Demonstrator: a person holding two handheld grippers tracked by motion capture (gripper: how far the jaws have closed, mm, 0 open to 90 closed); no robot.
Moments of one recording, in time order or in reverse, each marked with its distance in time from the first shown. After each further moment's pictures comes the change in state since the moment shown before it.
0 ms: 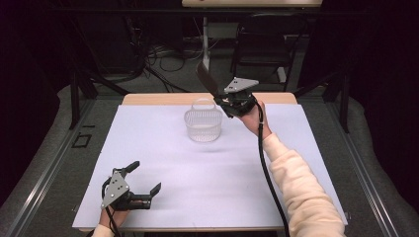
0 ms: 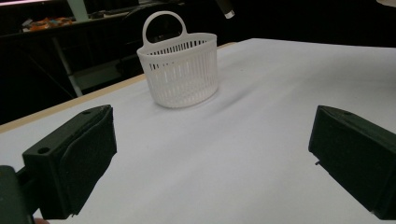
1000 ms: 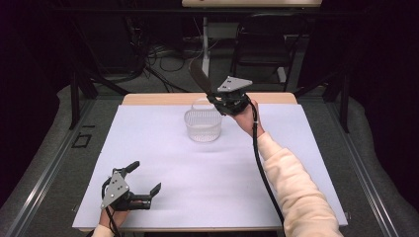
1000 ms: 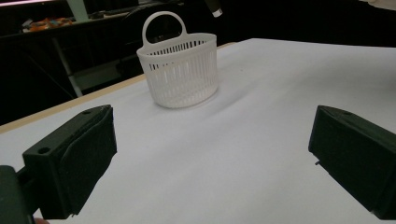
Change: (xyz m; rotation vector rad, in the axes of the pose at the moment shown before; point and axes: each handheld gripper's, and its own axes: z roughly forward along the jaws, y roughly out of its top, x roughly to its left) left arm 0.000 0.000 0.000 0.000 0.001 0.000; right arm 0.011 0.010 0.011 -0.051 0.002 -0.014
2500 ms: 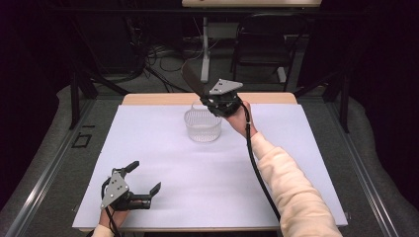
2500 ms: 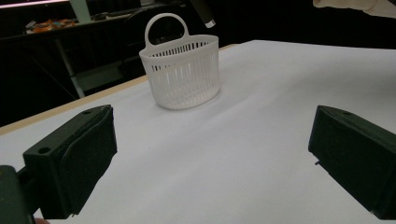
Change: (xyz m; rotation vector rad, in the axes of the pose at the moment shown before) left arm 0.000 0.000 0.000 -0.006 0.008 -0.002; right arm 0.012 0.000 0.020 0.006 0.020 -0.021
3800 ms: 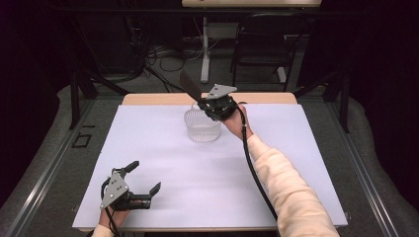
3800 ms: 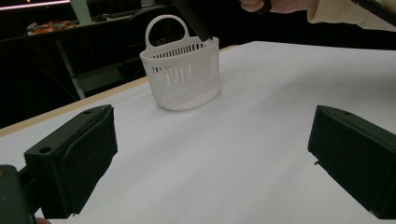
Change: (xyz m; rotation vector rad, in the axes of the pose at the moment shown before) left arm 0.000 0.000 0.000 -0.004 0.001 0.004; right arm 0.006 -0.015 0.019 0.031 0.025 0.000
